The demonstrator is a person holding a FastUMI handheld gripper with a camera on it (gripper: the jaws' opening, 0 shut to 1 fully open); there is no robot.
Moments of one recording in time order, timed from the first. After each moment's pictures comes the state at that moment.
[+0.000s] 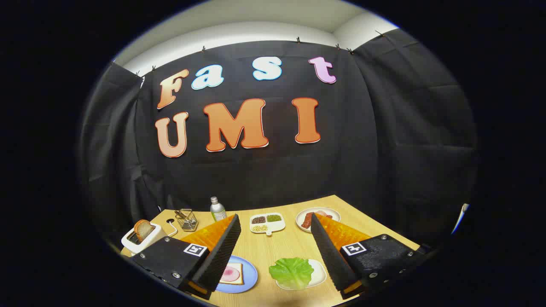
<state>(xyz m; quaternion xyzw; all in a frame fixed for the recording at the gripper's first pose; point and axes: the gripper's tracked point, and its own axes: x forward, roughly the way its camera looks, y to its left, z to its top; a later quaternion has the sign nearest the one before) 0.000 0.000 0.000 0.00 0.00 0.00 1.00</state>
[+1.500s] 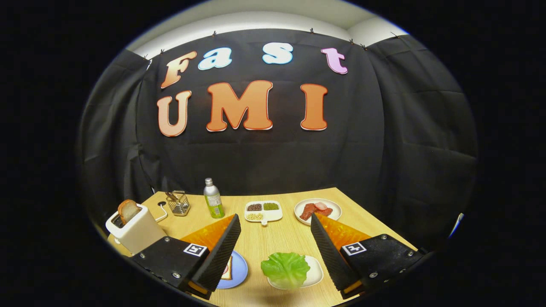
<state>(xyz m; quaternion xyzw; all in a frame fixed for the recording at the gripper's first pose) 0.033 -0.005 -0.048 -0.06 0.04 0.00 1.00</state>
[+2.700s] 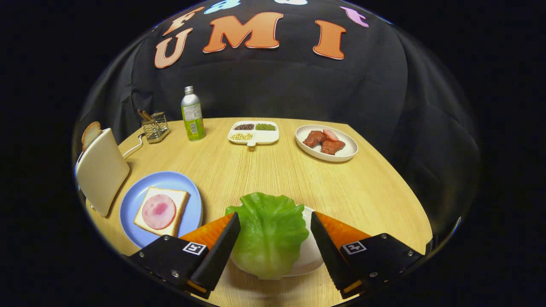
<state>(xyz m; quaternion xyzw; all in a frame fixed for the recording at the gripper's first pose) 0.086 -0.056 -0.241 -0.12 0.26 0.01 0.96</state>
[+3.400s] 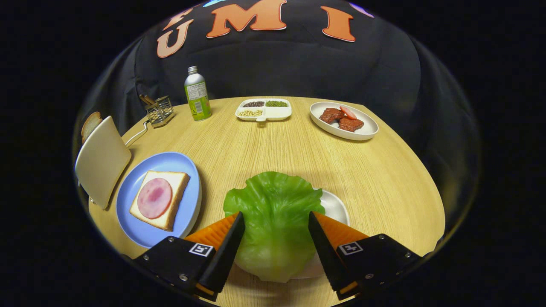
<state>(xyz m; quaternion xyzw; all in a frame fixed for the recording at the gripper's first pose) 0.092 -0.047 -0.277 -0.10 0.31 0.04 0.94</state>
